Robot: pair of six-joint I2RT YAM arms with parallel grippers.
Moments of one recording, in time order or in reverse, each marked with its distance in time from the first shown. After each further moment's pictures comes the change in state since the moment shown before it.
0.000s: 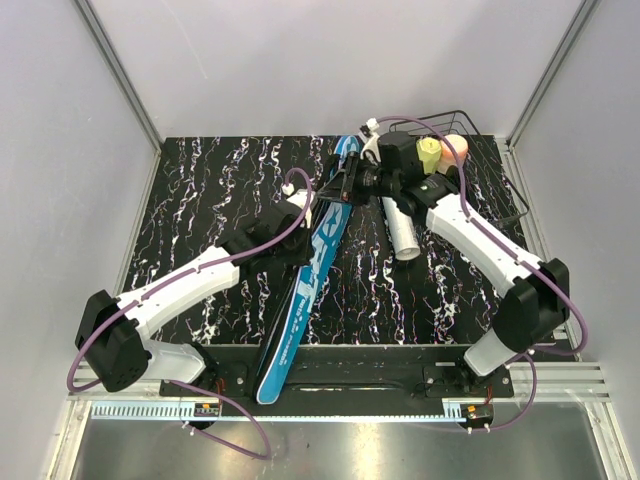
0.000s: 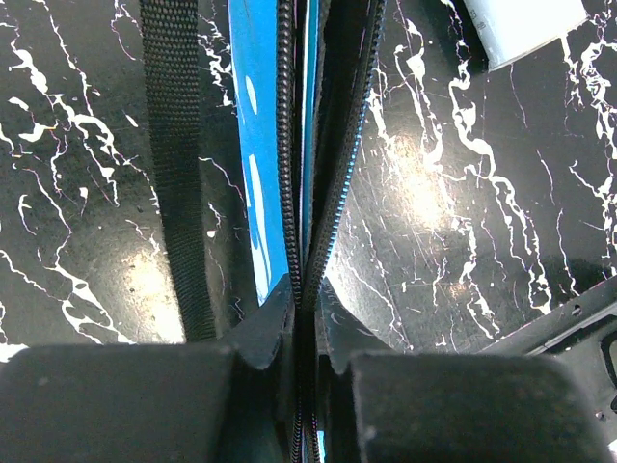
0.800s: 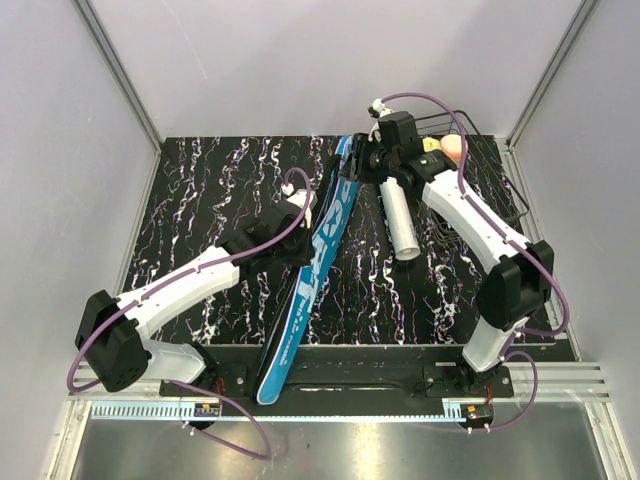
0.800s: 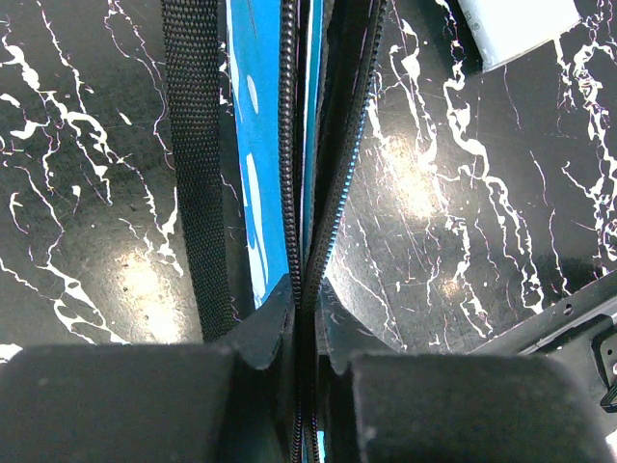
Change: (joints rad) left arm 0.000 0.000 0.000 0.001 0.012 -0.014; right arm -0.073 0.132 0.232 -0.218 0.270 -0.306
